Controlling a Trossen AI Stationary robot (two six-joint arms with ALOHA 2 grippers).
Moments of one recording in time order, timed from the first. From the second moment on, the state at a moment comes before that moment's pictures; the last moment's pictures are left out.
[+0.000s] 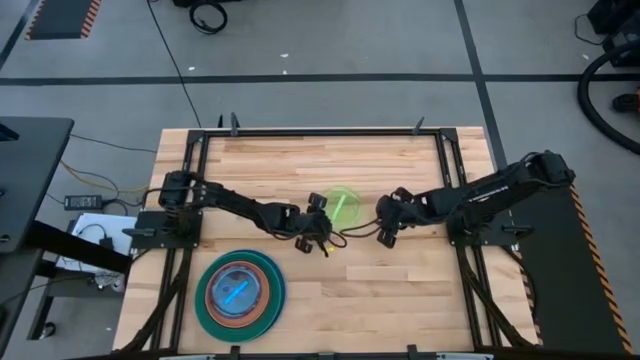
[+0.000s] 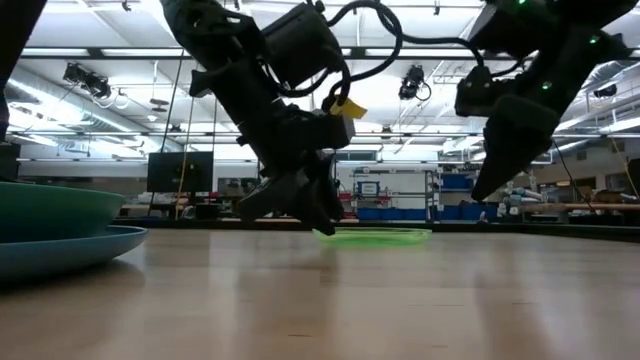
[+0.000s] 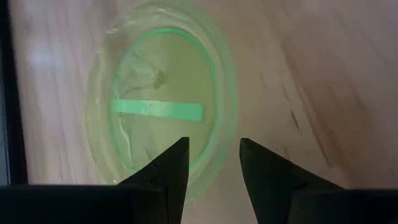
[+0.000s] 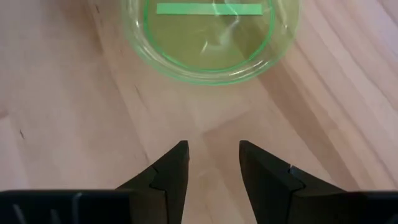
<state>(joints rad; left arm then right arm) -0.10 1.95 1.10 -0.07 -0.40 0.51 0.14 1.26 0.59 -0.38 0.31 0.52</state>
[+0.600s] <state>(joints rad) -0.02 1.95 1.10 -0.13 -0.25 0.59 0.29 1.26 0.59 -0.30 0.40 0.64</state>
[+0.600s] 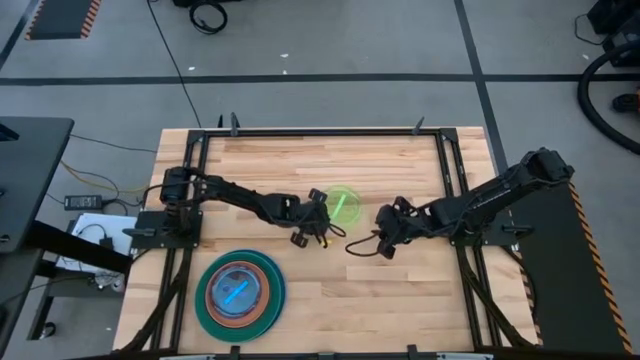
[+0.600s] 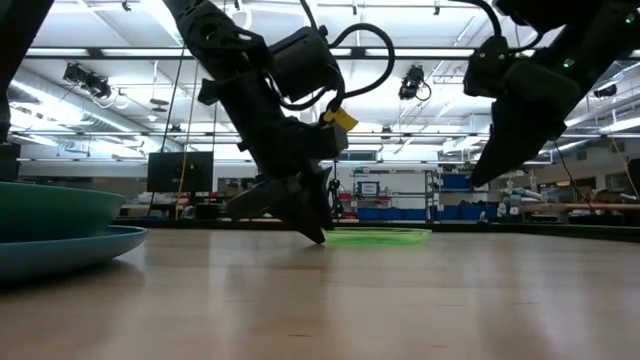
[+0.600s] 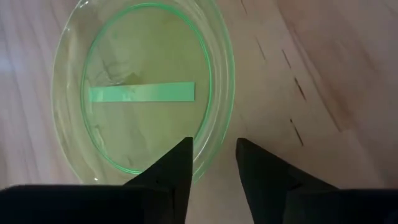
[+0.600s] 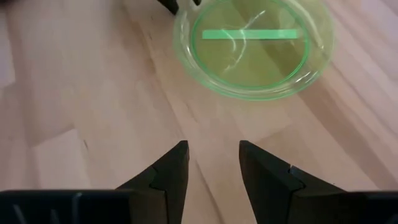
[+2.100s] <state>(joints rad) -0.48 1.95 1.62 -1.11 -0.47 -0.57 0.24 1.26 0.59 -0.09 0.62 0.20</state>
